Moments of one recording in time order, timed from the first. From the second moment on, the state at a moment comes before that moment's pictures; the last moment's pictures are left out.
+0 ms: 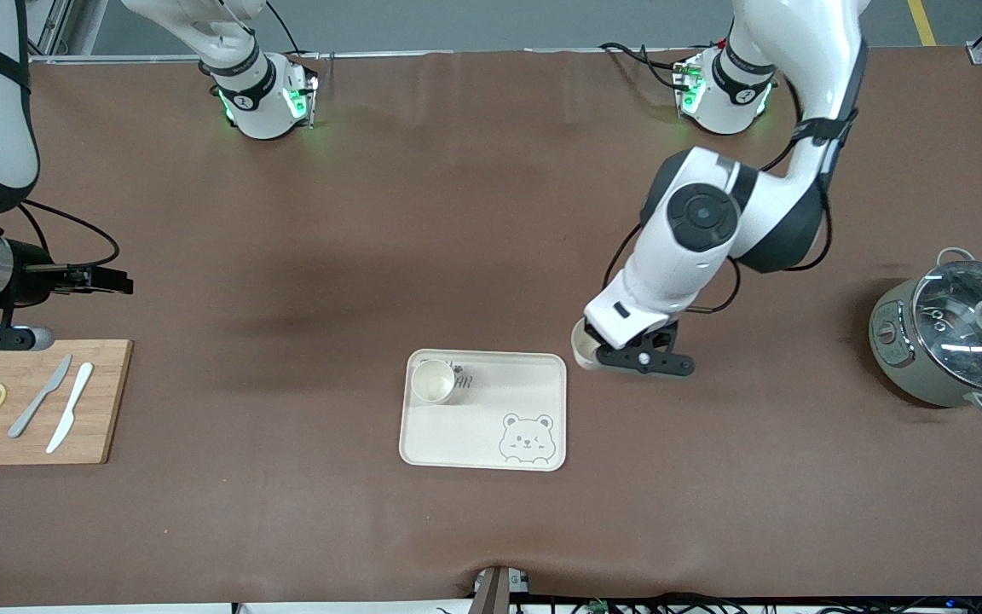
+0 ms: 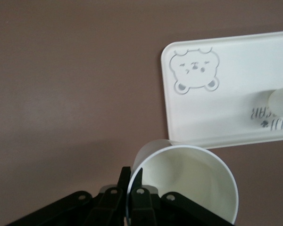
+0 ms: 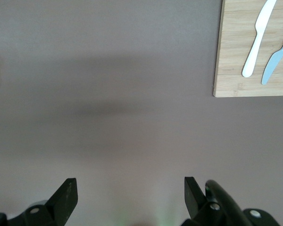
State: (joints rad) left arm -0.51 0.40 0.04 -1.63 -0.03 2.14 -0.29; right arm -0.07 0.25 0.02 -1.52 0.02 1.53 -0.04
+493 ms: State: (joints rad) left arm -0.40 0.20 0.04 -1.93 -0.05 2.23 -0.07; right arm 0.01 0.27 0.03 -1.52 0.02 1.53 0.11
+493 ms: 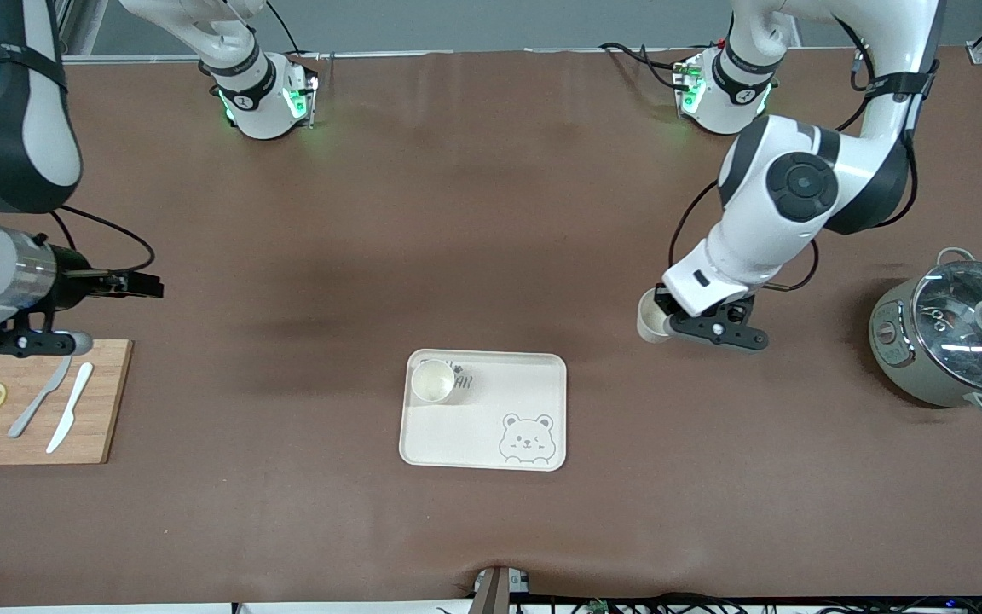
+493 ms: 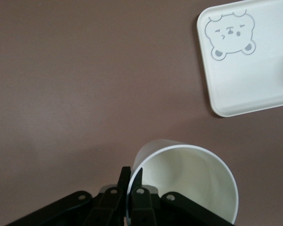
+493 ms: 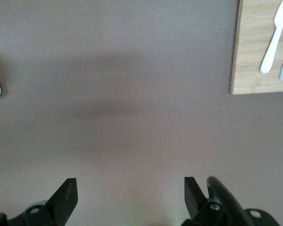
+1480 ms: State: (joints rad) left arm -0.19 0.09 0.04 -2.41 -0.29 2.63 0.47; right arm 0.10 0.36 0.03 -1.52 0.14 1.66 0.46
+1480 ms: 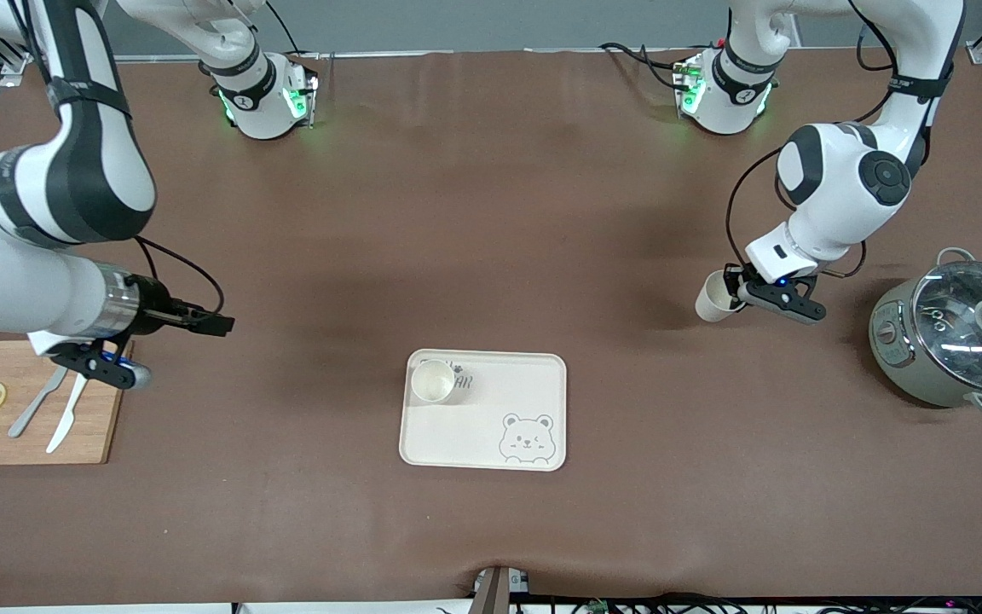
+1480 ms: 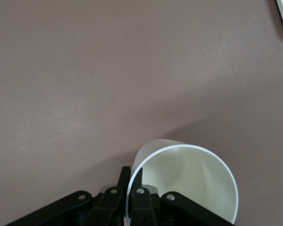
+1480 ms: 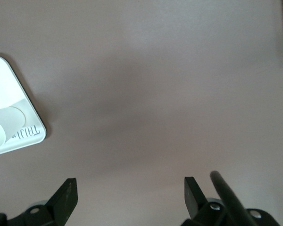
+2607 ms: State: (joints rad) left arm -0.16 0.24 0.04 -2.44 -0.35 2.77 0.63; right arm 0.24 0.46 0.03 -1.52 0.20 1.84 0.85
